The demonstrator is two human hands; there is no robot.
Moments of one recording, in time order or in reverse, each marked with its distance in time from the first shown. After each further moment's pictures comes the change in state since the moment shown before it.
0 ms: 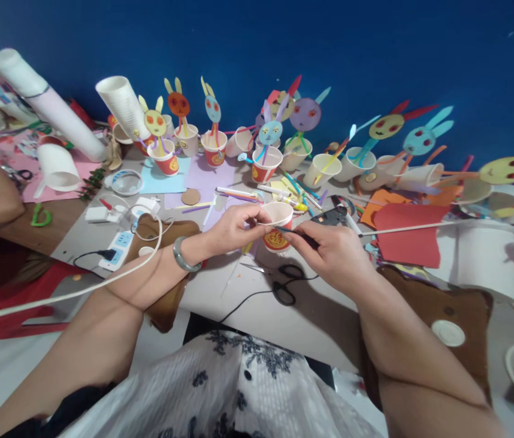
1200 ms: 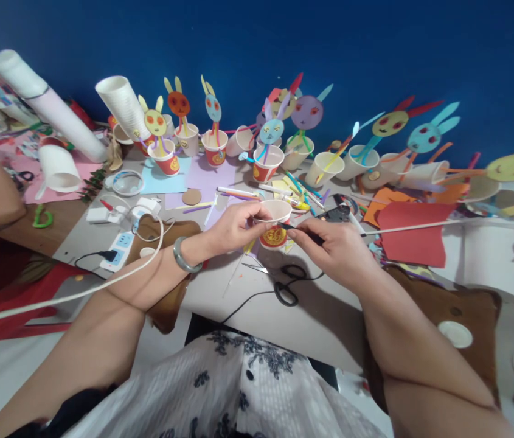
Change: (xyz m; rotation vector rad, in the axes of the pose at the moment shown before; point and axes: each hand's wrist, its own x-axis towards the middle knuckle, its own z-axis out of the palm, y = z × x) left_hand 0.001 0.001 -0.003 0.093 0.031 0.074; right_hand 0.005 0.003 -0.002 0.150 -0.036 0.060
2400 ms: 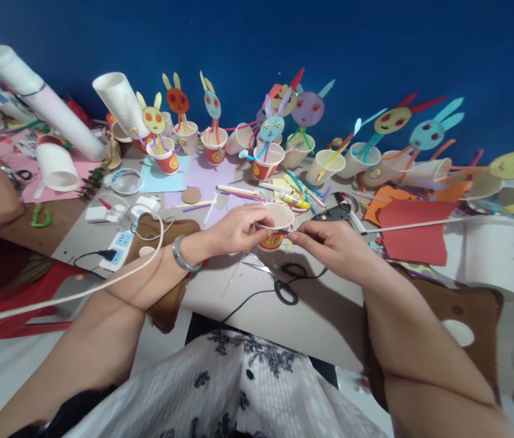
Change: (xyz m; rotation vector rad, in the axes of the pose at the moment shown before) left_hand 0.002 0.002 -0.003 0.081 -0.145 0.087; right_hand 0.007 0.004 -0.008 0.151 -0.178 0.006
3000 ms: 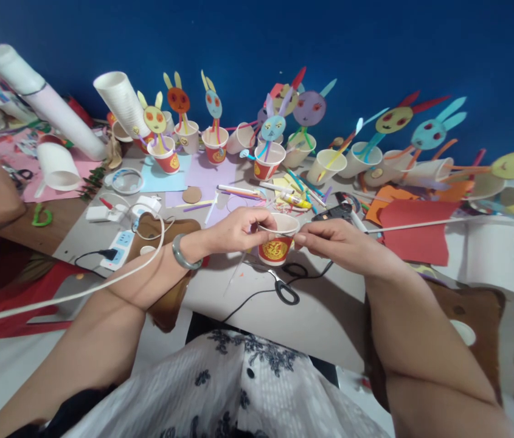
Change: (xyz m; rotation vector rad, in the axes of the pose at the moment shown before) left_hand 0.000 0.006 -0.004 -0.232 -0.117 -0.162; right_hand 0.007 0.008 -0.011 0.211 -0.220 0.023
